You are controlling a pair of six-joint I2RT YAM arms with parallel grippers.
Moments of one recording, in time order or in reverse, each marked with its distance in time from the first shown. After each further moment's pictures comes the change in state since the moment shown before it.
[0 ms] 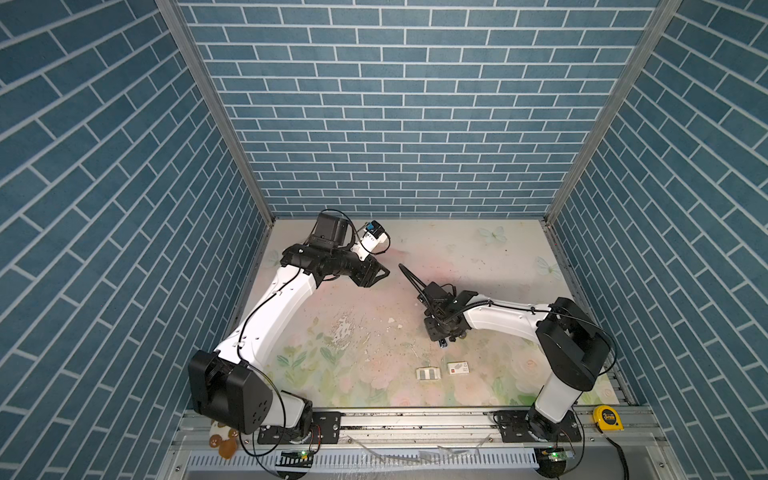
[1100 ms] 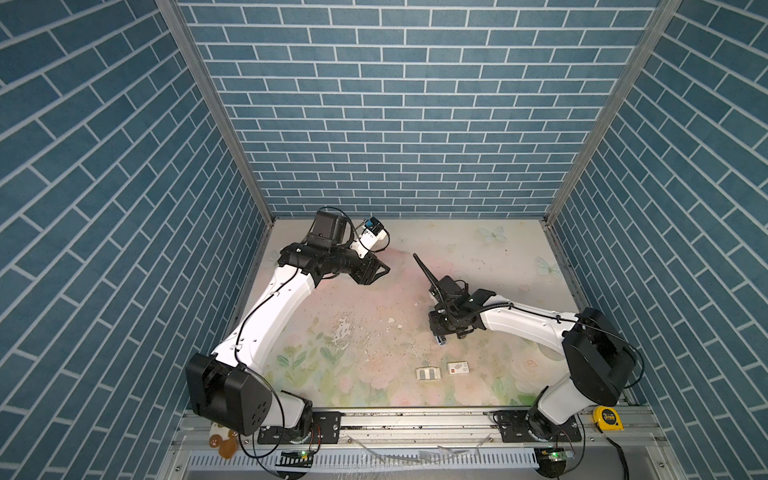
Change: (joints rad) left arm 0.000 -0.008 0.016 0.000 0.004 -0.018; right arm -0.040 -0.117 -0.043 0.048 -0.122 0.049
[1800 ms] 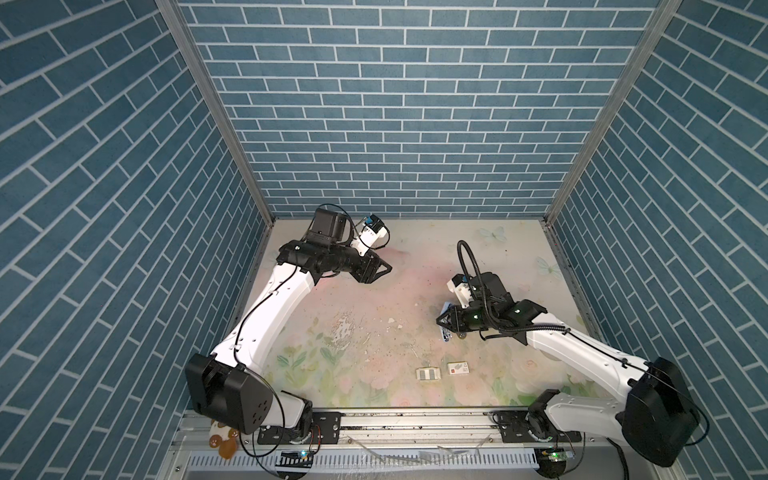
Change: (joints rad) left arm 0.000 -0.008 0.027 -0.027 0.034 -0.028; right arm -0.162 -0.352 -0.190 0.116 -0.359 0.019
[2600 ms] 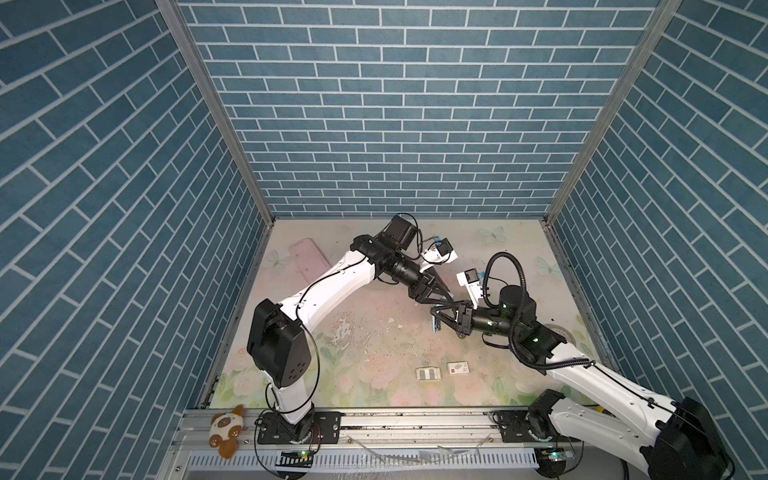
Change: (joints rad) left arm -0.330 0.343 0.222 -0.034 0.452 0.005; right arm -0.019 -0.285 -0.265 0.636 -0.246 0.205
